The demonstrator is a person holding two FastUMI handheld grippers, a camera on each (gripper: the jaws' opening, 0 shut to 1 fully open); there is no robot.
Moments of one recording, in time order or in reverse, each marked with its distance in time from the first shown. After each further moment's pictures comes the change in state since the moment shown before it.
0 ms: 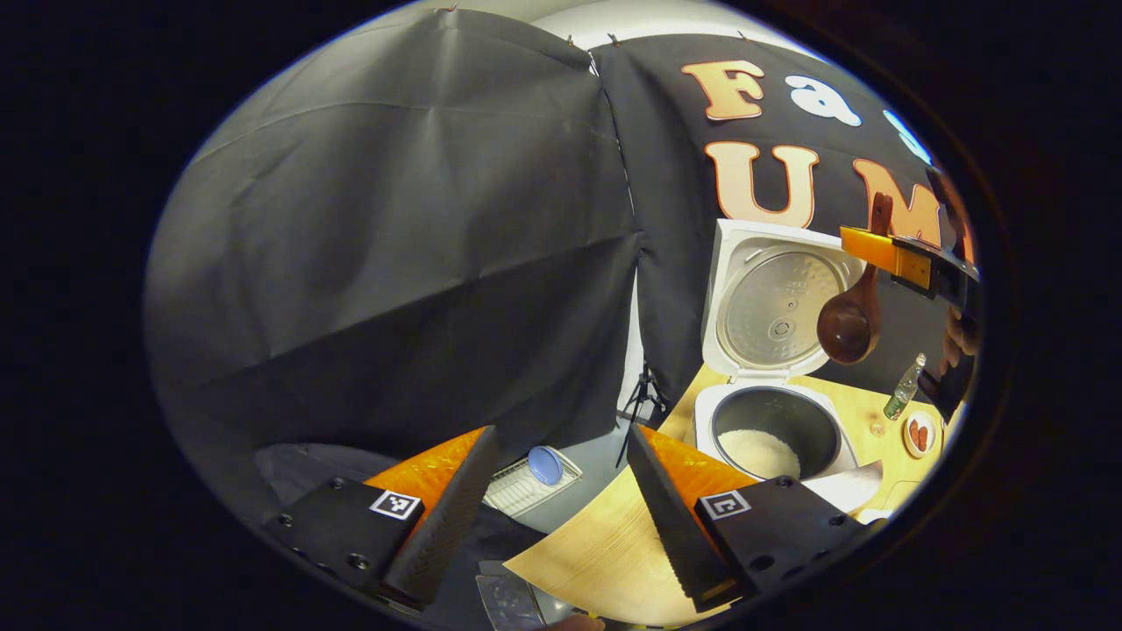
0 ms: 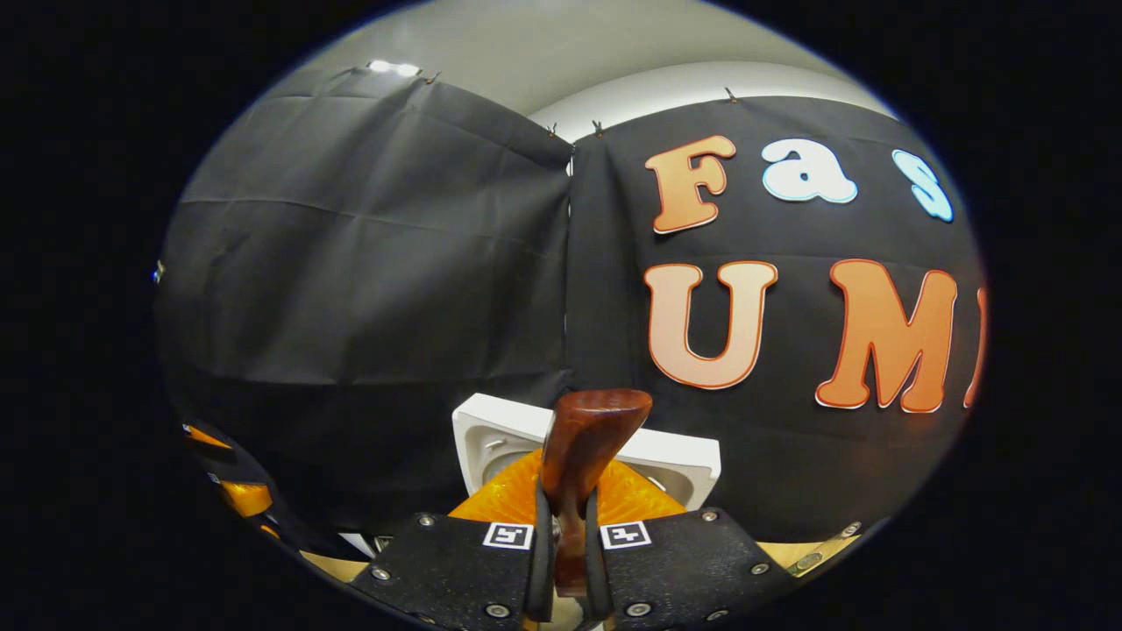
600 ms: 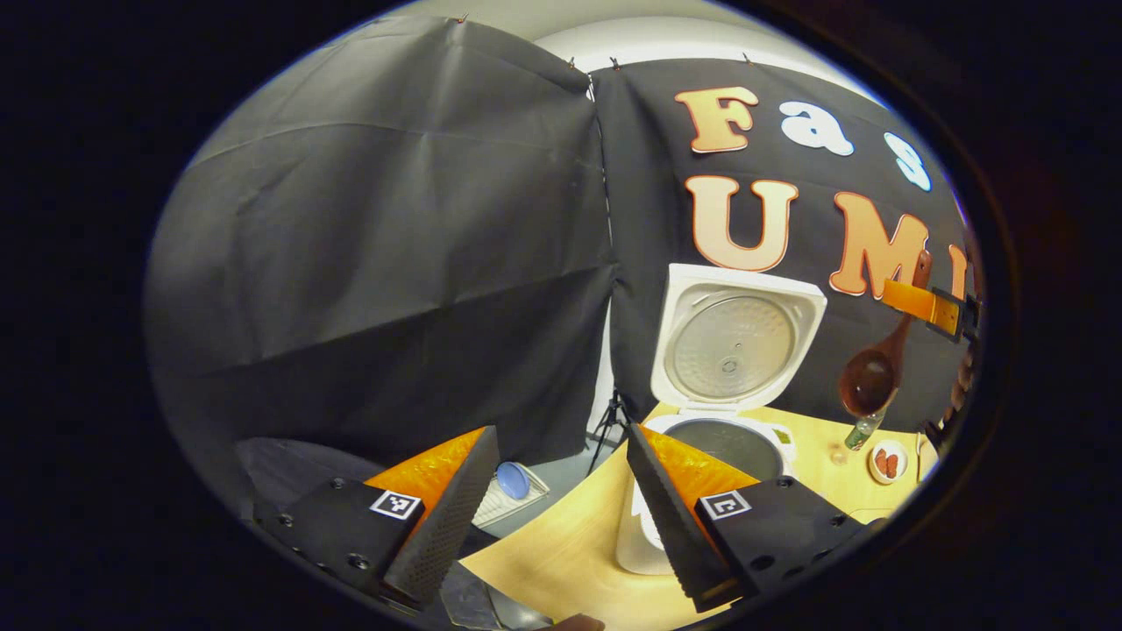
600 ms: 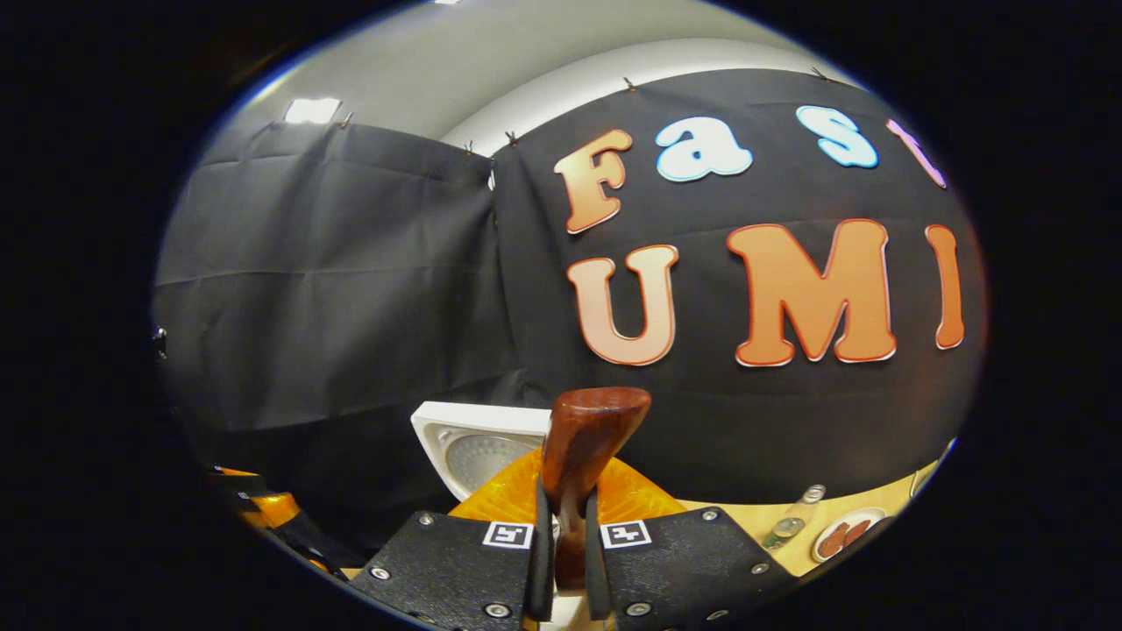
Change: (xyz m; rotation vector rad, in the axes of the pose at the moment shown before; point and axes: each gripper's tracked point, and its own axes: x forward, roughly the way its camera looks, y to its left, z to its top) left arm -0.044 -0.053 0.030 -0.057 -0.089 -0.084; right arm -0.103 -0.106 0.003 0.210 0.026 -0.128
